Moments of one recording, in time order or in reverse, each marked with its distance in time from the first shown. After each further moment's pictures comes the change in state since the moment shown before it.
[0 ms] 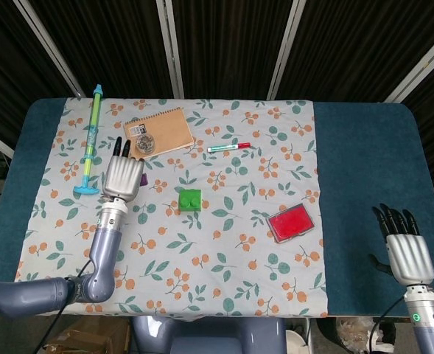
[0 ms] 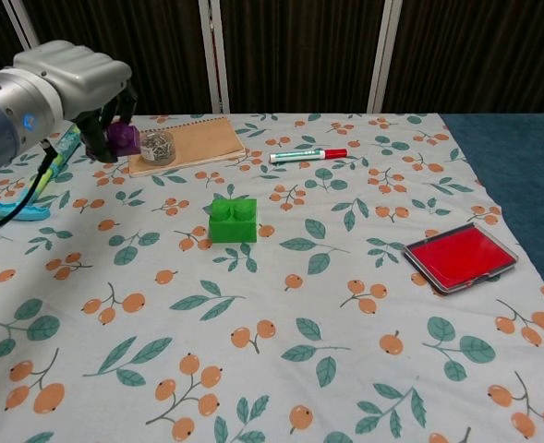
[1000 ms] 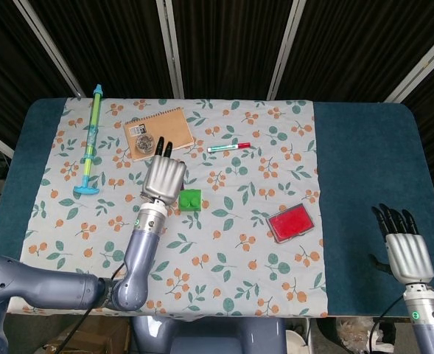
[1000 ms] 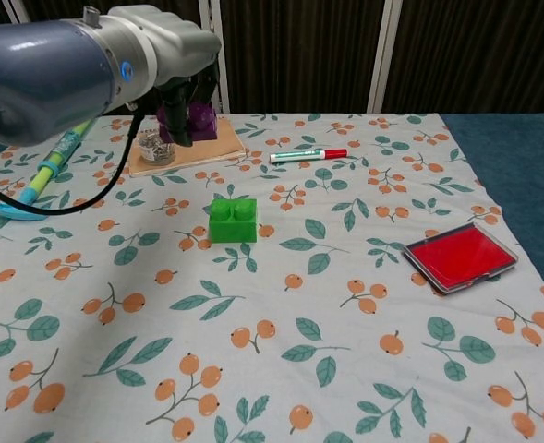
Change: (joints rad) left arm -0.259 -0.033 -0.070 -0.163 -0.261 0.118 0.272; right arm 0.008 -0.001 0.001 0.005 0.017 -0.022 -0.001
